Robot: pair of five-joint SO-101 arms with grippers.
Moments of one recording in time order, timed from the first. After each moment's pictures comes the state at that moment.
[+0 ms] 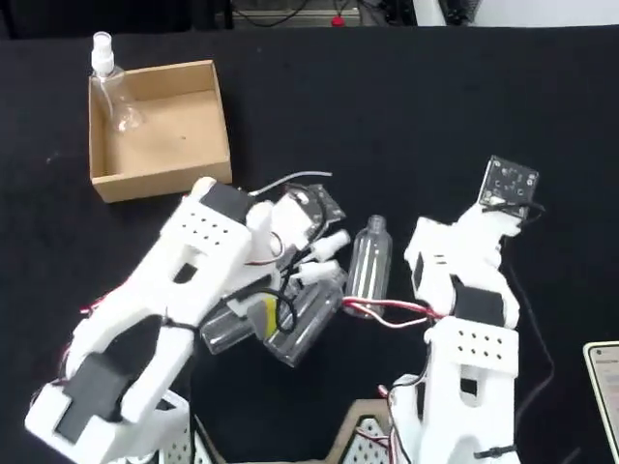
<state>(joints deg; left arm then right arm) 22.9 -11.8 21.8 88.7 -31.7 12.2 -55.1 67.7 40.9 -8.4</state>
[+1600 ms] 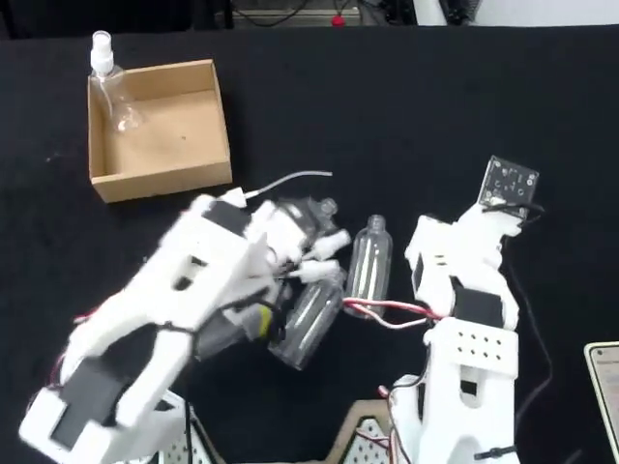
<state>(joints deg) 22.4 -13.0 31.7 81.0 -28.7 12.5 -55.1 68.5 39.4 -8.4</state>
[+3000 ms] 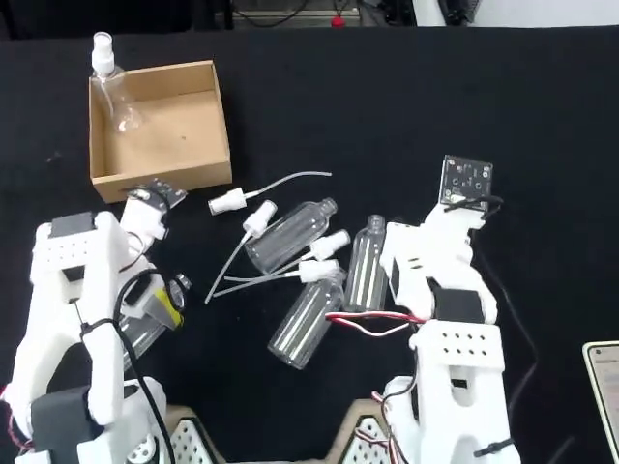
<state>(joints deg) -18.5 -22.3 44.4 72.7 -45.5 4.2 -55.1 69.9 39.4 -5.6</state>
